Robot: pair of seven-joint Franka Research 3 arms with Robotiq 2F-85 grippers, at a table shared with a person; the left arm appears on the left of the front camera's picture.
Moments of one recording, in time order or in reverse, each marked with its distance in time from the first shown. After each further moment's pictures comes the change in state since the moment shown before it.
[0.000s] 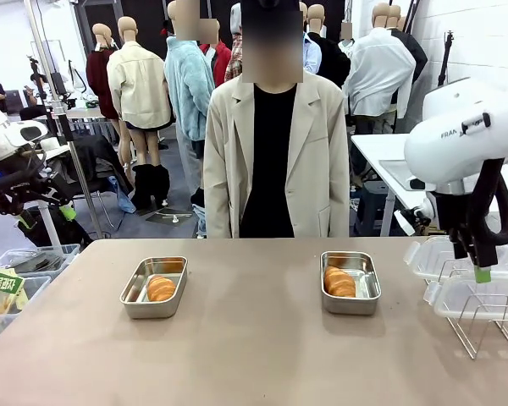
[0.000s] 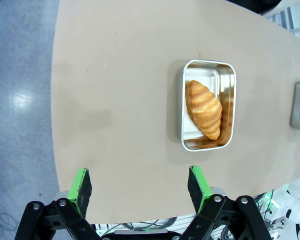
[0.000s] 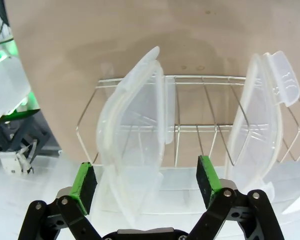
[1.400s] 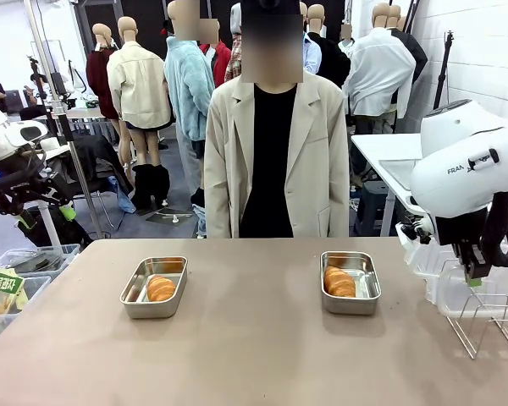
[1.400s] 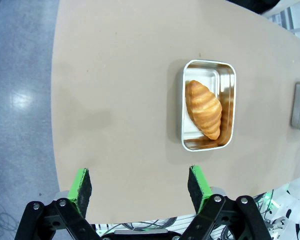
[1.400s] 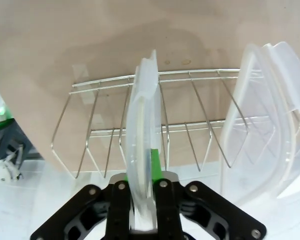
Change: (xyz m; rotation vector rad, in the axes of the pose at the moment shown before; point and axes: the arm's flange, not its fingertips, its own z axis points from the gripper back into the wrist) left arm 0.000 0.000 0.000 0.000 0.000 0.000; right arm 0.005 0.007 -0.025 -0.109 0.051 -0.038
